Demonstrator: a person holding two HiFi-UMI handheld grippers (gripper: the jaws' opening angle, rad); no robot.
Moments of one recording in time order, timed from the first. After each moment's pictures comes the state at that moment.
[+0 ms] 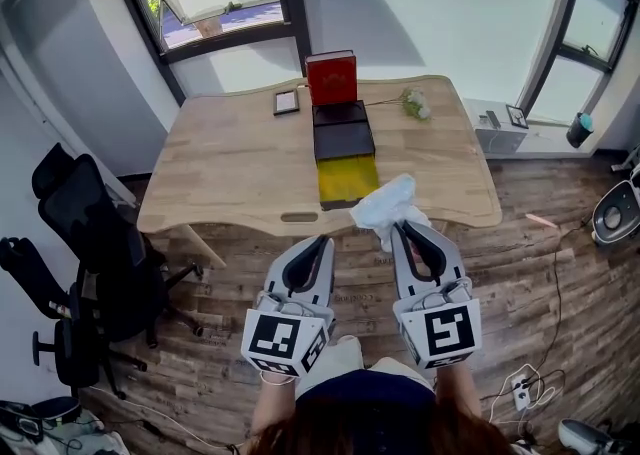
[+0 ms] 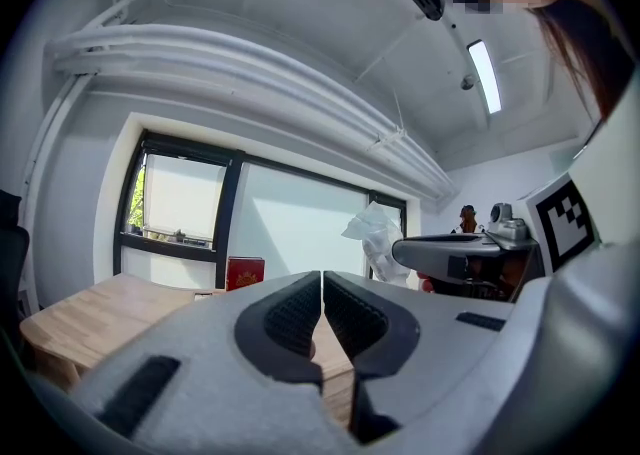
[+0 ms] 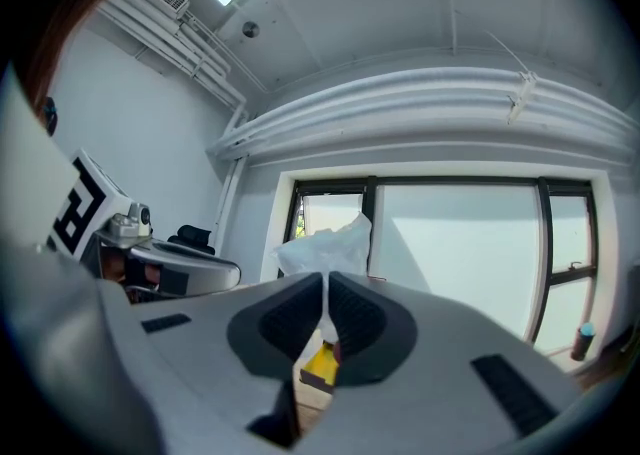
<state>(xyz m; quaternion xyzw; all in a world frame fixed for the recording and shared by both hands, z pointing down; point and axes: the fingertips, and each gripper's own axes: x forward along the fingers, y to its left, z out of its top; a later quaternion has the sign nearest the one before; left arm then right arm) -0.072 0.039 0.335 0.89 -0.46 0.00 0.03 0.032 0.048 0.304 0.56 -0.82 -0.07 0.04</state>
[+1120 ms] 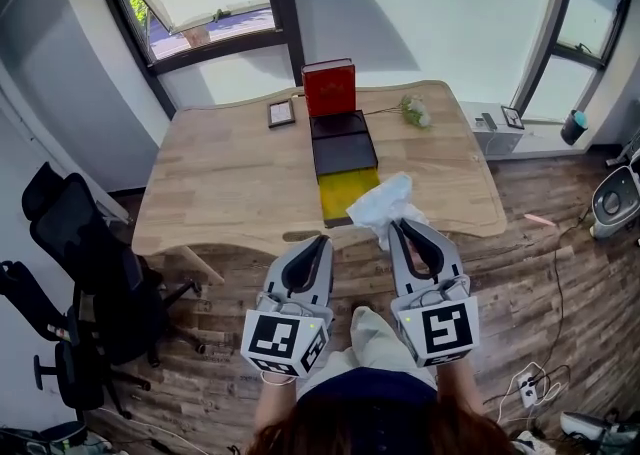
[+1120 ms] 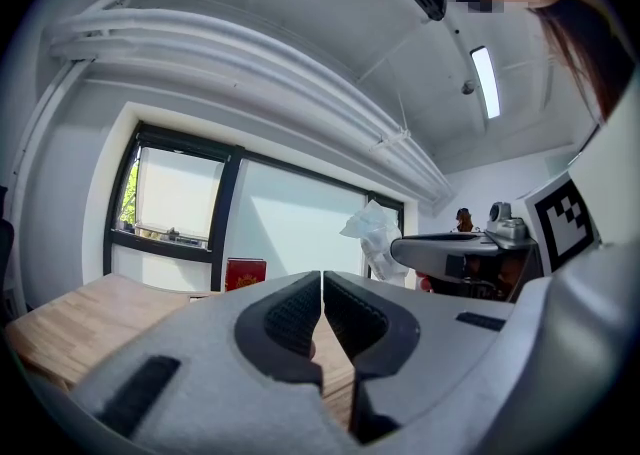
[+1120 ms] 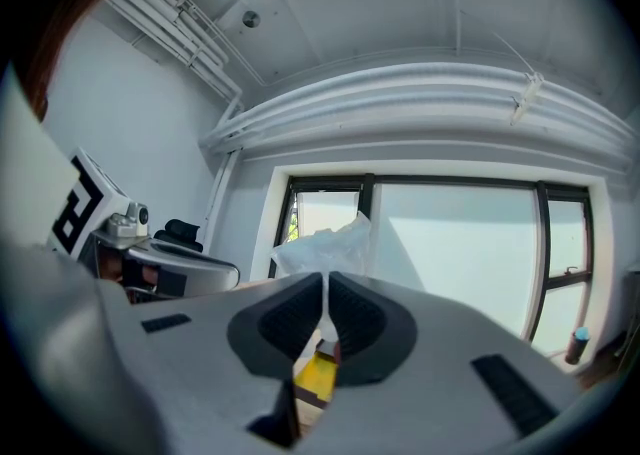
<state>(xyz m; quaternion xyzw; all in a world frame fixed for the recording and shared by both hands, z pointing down) -0.092 -0.019 0.341 0.90 -0.44 -0.01 0.03 0.007 -0.007 0.305 0.57 -0.81 -0.08 0.05</state>
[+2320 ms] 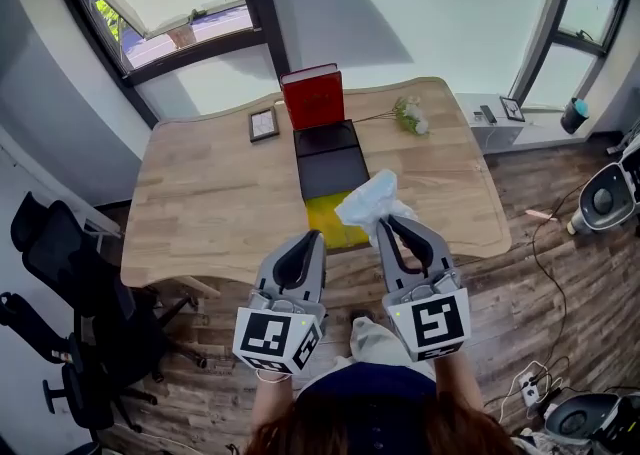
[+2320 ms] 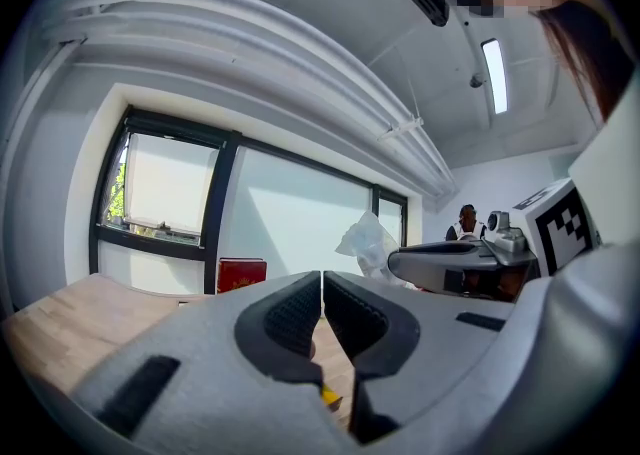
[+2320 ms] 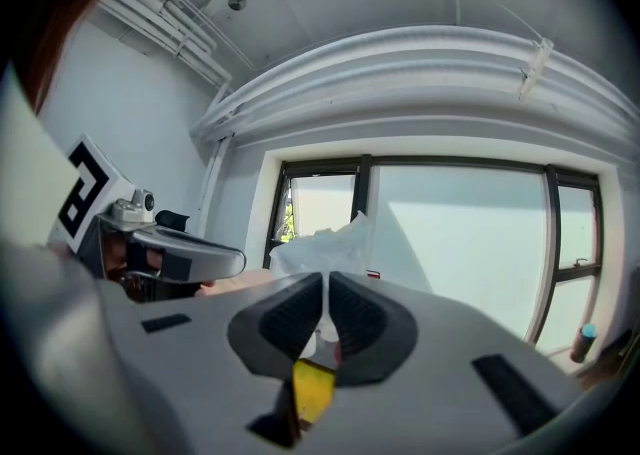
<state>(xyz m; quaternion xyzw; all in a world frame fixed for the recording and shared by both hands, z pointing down) -0.062 -0.137 0.348 0.90 -0.43 0.01 0.04 0.033 -0.125 0.328 0.57 -0.82 -0.05 0.08</state>
